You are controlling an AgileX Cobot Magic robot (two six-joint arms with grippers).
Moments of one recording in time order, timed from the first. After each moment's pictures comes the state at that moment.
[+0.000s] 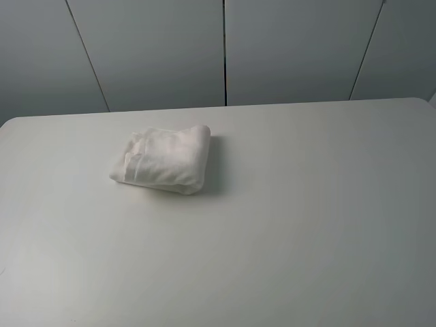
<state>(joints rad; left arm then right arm) -0.04 0.00 -0.51 0.04 1.09 -0.08 -0.03 0.00 -0.51 0.01 1.10 0.01</state>
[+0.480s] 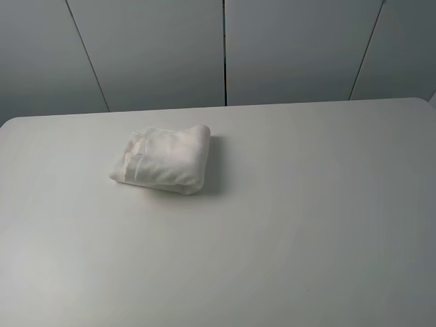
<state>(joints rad) -0.04 0.00 -0.51 0.04 1.09 -0.08 -0.03 0.00 -0.51 0.01 1.10 0.01</state>
